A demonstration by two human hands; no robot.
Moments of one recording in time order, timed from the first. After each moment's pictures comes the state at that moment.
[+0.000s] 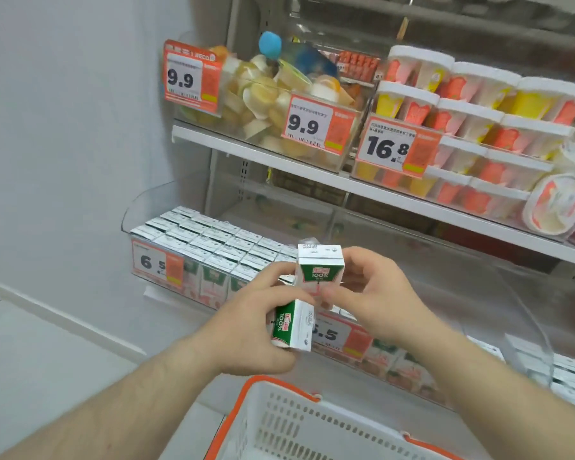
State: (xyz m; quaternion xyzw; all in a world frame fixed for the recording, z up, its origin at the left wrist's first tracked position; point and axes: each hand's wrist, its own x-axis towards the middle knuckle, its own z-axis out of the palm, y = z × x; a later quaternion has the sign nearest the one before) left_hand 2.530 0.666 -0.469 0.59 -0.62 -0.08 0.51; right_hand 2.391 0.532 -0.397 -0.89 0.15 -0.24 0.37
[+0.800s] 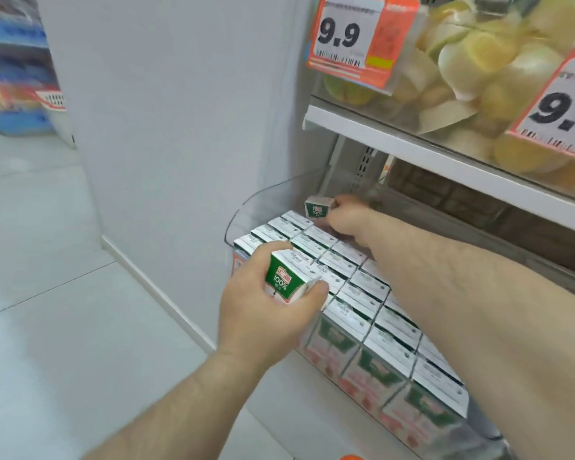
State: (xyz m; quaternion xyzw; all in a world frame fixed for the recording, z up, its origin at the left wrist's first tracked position) left_hand 2.668 0.680 -0.499 0.70 -0.19 0.05 0.68; right_hand 2.777 0.475 -0.445 -0.92 0.26 -0.02 0.30
